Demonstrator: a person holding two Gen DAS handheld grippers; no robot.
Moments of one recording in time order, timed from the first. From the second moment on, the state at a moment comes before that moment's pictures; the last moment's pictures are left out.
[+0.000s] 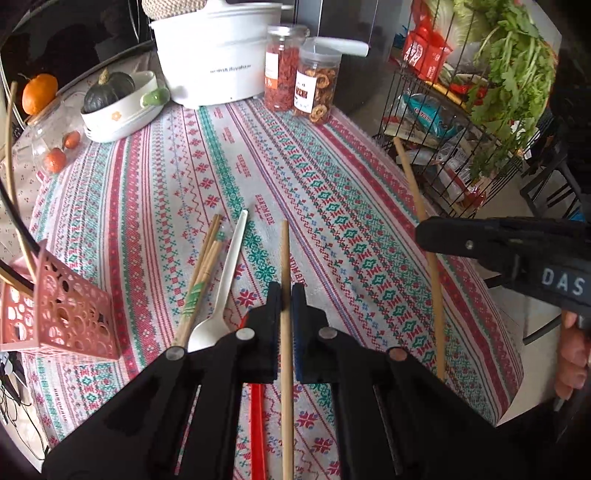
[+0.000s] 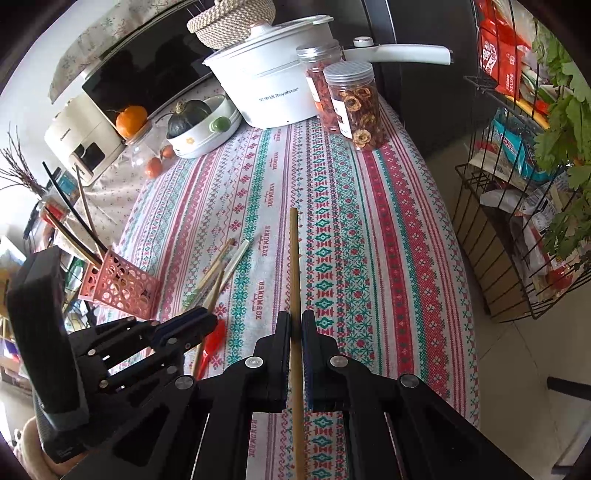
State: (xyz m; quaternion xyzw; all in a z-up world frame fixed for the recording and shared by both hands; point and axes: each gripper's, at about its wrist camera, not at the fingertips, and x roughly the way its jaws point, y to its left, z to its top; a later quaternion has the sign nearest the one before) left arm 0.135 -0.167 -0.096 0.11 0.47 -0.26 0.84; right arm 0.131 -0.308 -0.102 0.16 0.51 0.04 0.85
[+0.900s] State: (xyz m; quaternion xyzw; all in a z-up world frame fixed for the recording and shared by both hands) left arm 0.078 0.007 0.040 -0.02 0.25 -0.25 0.93; right arm 0.106 -0.225 0.009 0.13 0.32 0.11 0.93
